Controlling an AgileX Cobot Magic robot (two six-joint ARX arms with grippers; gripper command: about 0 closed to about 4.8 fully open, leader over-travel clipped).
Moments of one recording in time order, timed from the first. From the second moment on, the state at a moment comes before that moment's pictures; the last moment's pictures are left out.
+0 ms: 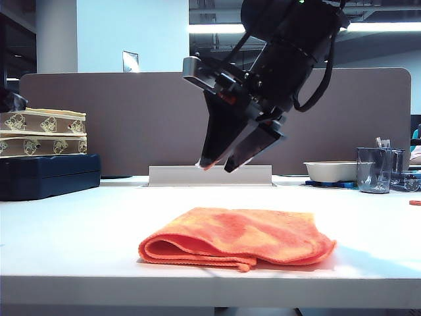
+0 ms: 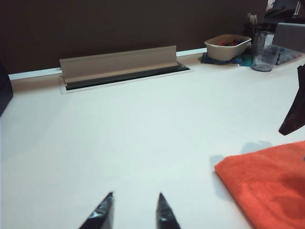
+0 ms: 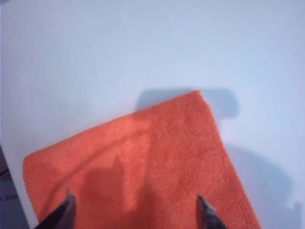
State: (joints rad) left arm -0.23 0.51 0.05 0.41 0.23 0.07; right arm 0.62 1.68 1.23 -0.53 -0.33 -0.31
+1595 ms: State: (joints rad) left arm -0.23 0.03 0.44 -0.25 0.22 0.17; right arm 0.59 0.64 1.23 -0.92 0.21 -0.32
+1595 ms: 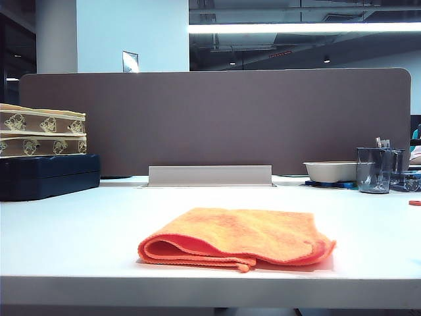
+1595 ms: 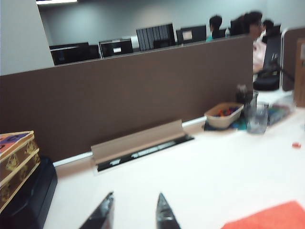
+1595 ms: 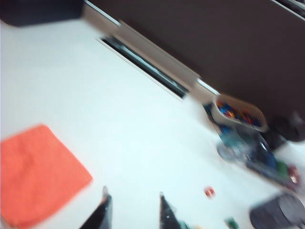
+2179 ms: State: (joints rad) left arm -0.23 0.03 0.43 -0.36 0.16 0.24; right arm 0.59 0.34 1.20 -1.18 0.33 -0.28
